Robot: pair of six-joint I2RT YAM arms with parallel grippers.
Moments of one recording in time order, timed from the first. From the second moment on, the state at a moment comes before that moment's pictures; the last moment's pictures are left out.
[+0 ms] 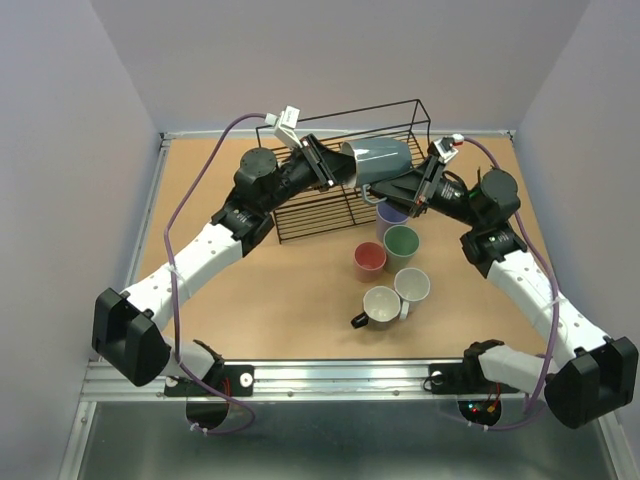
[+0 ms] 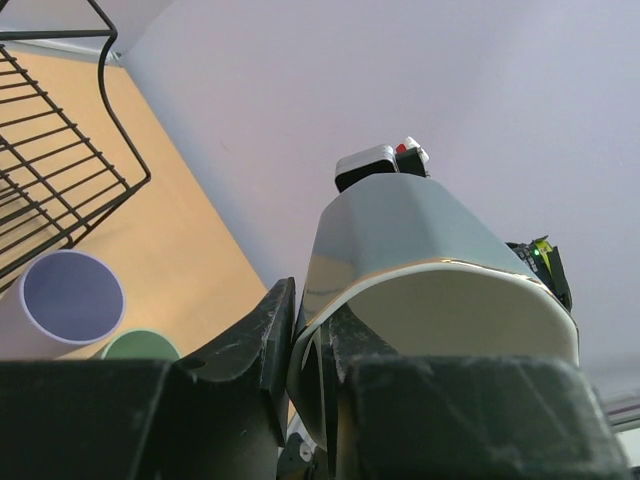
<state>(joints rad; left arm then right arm) -0.64 1.35 1.19 0.30 0.32 -0.99 0.34 1.11 0.93 0.42 -0.75 1.52</state>
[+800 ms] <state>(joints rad) -0.63 1.14 1.11 0.04 0.20 -0.87 0.29 1.17 1.22 -0.11 -0.52 1.05</state>
